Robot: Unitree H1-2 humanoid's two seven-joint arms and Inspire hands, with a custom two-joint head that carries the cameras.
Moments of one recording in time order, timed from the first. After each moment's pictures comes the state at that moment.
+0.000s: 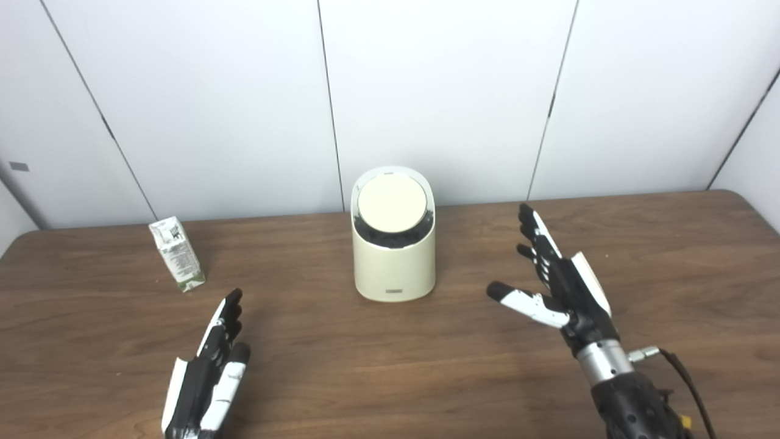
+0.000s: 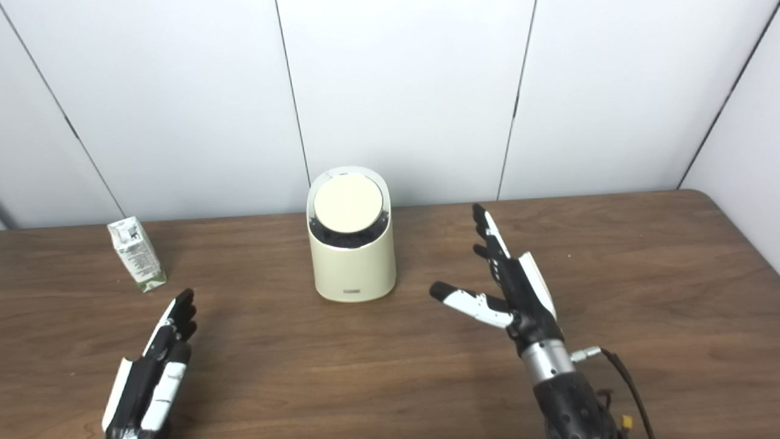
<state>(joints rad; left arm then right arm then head) 0.14 0.12 -0.01 -0.14 -0.04 -0.23 -0.01 -0.16 -0.15 0.04 -0.26 -0.23 0.16 0.07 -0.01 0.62</state>
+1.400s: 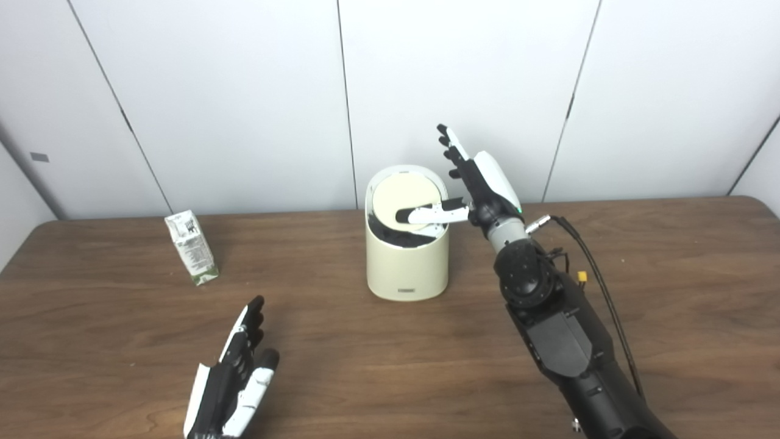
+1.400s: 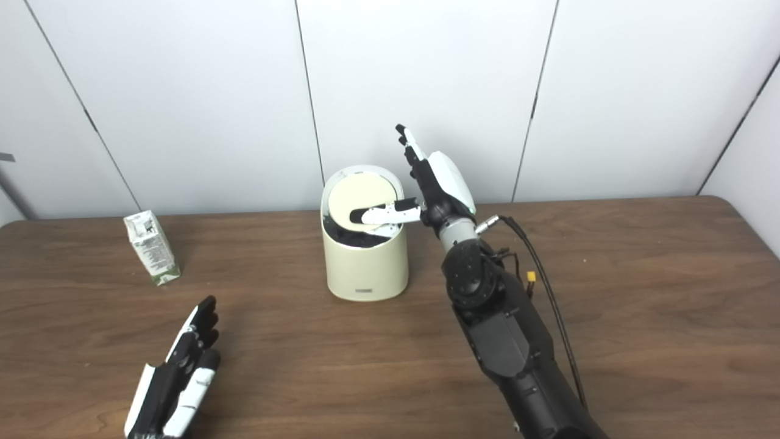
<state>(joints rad) 0.18 0.07 -0.01 -0.18 -0.02 -0.18 -0.04 -0.67 -0.11 0.20 0.29 -0.49 0.18 -0.07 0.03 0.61</state>
